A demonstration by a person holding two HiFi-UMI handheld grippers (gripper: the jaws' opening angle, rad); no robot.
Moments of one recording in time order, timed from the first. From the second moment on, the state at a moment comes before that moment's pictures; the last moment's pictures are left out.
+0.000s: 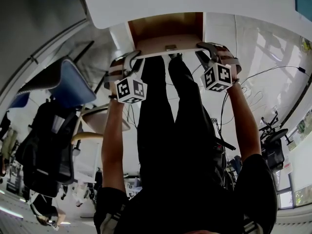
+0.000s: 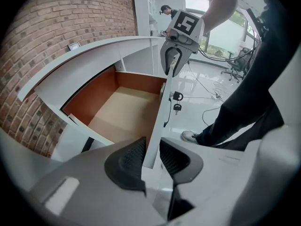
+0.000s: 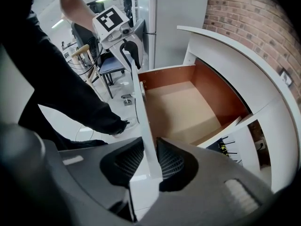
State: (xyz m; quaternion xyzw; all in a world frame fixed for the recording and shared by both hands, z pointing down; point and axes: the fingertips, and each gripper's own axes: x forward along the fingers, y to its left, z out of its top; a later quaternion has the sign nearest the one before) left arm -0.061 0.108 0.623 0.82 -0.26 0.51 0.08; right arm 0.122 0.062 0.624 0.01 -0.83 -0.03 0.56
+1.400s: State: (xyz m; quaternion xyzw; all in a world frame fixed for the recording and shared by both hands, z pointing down) left arm -0.084 0.055 0.591 0.82 -0.28 0.49 0.09; right arm 0.099 0.010 0.592 0.03 -0.83 -0.04 0.55
